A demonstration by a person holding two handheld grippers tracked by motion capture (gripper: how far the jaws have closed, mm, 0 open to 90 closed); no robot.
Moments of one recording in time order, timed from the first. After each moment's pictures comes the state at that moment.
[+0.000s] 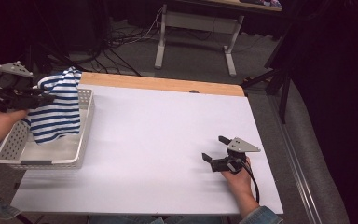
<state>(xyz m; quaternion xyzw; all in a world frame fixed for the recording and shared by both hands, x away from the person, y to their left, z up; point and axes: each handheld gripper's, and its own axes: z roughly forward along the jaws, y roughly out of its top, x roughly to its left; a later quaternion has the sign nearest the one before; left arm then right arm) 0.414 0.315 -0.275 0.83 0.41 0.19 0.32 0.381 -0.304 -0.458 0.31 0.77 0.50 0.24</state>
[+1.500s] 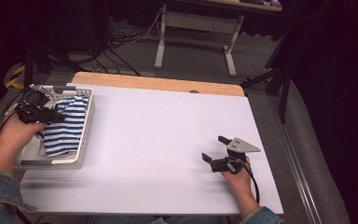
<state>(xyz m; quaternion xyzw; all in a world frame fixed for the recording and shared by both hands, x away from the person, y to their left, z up) 0.471 0.322 -0.379 0.84 0.46 0.11 0.27 0.381 -0.304 -0.458 0.31 0.77 0.50 0.24</state>
